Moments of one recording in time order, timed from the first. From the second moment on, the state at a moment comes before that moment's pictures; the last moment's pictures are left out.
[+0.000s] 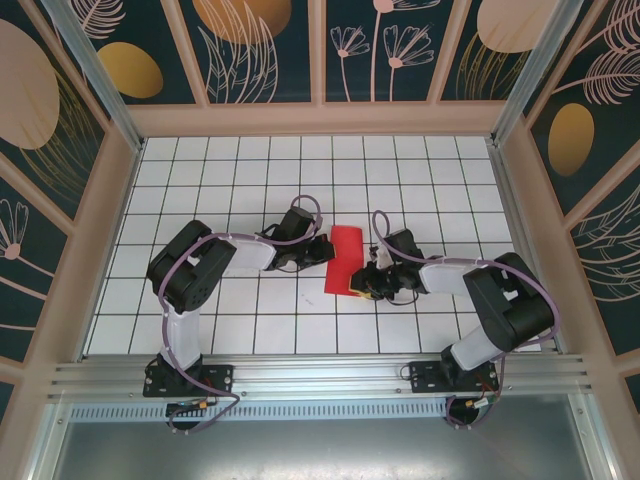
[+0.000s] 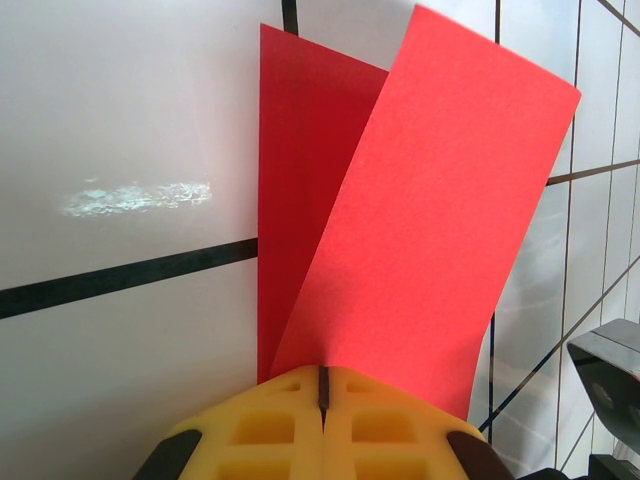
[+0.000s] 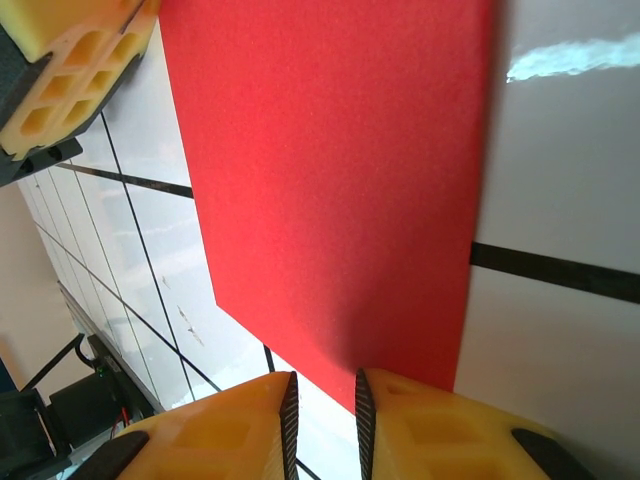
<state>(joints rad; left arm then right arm) -0.68 1.97 0.98 0.19 0.40 -0.88 0.49 1.54 0.52 -0.02 -0.66 0.78</state>
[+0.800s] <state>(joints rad) -0.68 1.97 0.98 0.19 0.40 -0.87 0.49 1.52 0.56 -0.08 -0.66 0.77</state>
